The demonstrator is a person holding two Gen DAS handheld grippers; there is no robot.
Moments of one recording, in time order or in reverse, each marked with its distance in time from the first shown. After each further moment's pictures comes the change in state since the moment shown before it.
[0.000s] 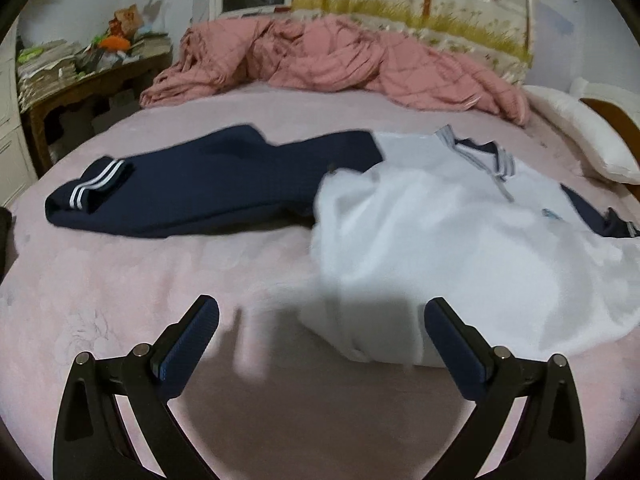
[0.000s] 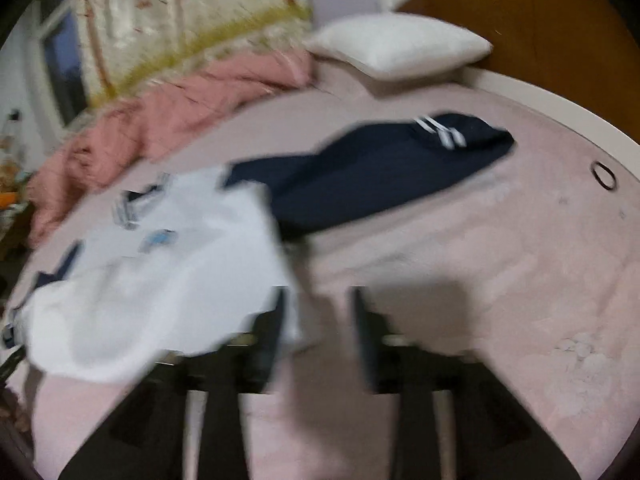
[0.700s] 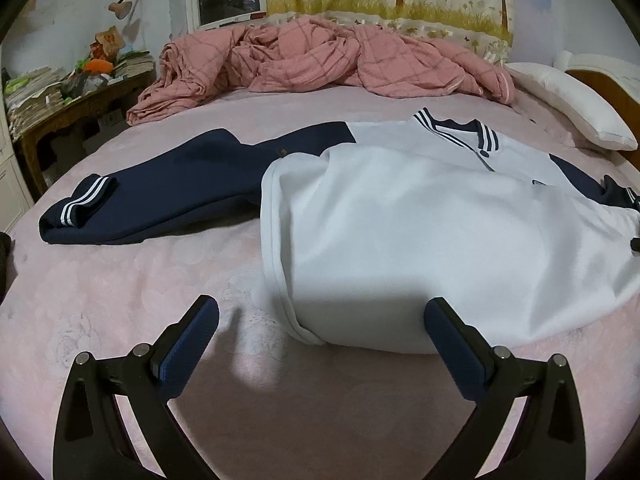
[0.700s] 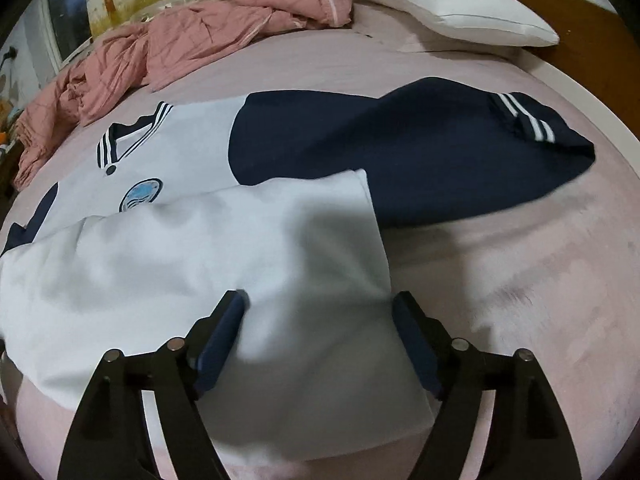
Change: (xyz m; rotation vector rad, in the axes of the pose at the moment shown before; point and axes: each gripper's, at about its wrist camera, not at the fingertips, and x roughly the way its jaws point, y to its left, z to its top) left arm 0.008 -0.031 -0.013 0.092 0.002 0.031; right arm 0.102 0.061 0.019 -0.121 0.241 -0.081
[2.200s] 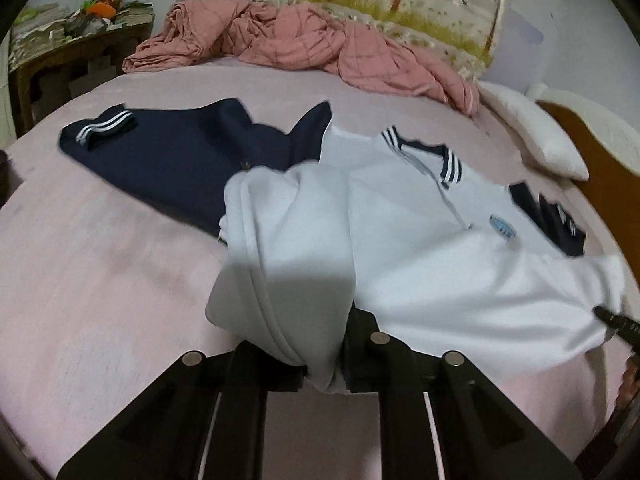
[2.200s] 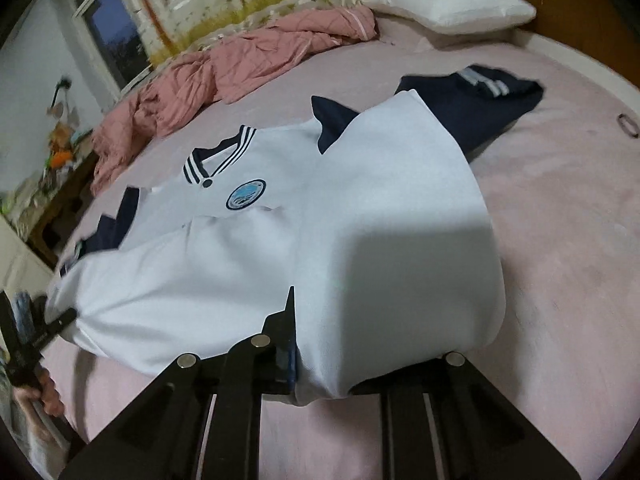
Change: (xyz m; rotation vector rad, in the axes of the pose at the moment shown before) left arm -0.111 0.011 -0.060 -0.134 0.088 -0.199; right arm -0.154 -0.014 -0.157 0.037 -0.071 0.228
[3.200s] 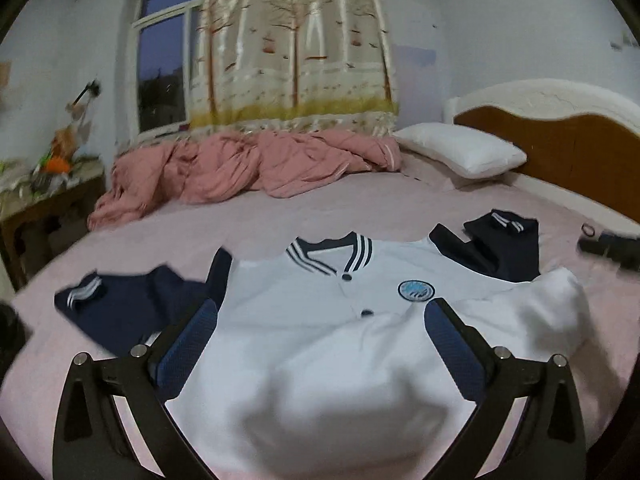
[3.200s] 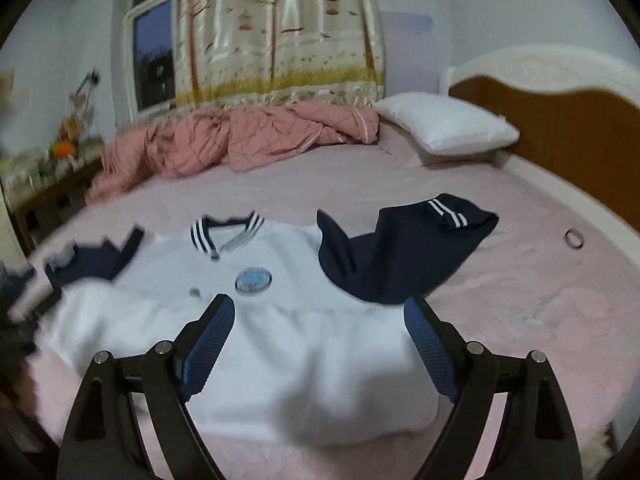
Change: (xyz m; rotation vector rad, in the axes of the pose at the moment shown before) left arm -0.071 -0.153 0.010 0.352 -0.387 -0.027; right arm -0.105 0.035 0.018 -0.122 -0.321 -0.098
